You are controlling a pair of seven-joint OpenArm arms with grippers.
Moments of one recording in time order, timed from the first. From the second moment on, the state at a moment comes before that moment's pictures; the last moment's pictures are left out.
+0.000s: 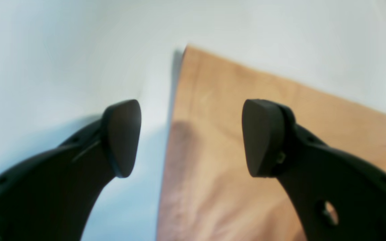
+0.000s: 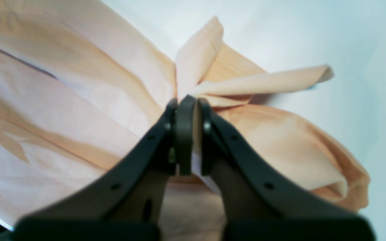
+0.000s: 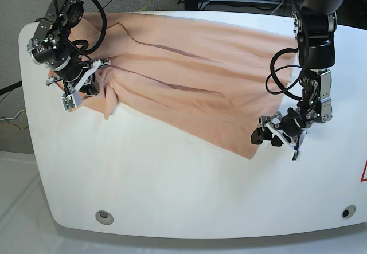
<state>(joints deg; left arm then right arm) -22.2 -16.7 -3.8 50.3 -28.5 -33.2 32.4 -8.1 6.4 30.5 108.1 26.1 39.5 -66.4</state>
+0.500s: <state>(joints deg) -23.9 -16.6 -3.8 43.5 -29.3 -33.4 26.0 -7.7 6.5 30.5 106.0 26.1 39.5 -66.4</state>
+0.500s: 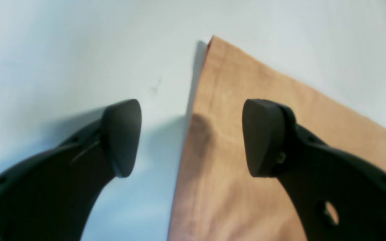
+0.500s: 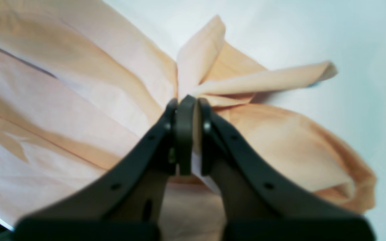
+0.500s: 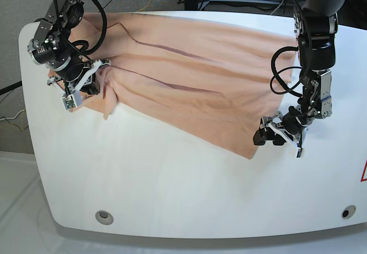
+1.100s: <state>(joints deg) -26.4 -10.9 1.5 40.6 -29.5 -33.1 23.9 -7.7 6.7 30.5 105.3 26.1 39.5 -66.4</state>
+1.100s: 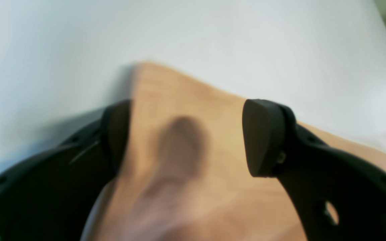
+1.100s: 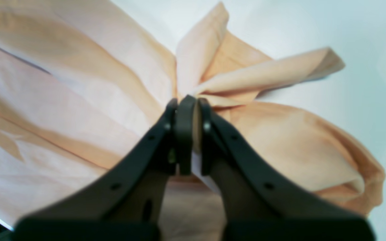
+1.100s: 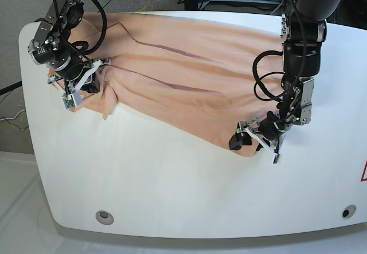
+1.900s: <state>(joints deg) -26.3 -13.3 4.0 40.8 -23.7 -30.5 23.7 -7.7 6.6 30.5 105.3 26.1 39.5 -66.4</state>
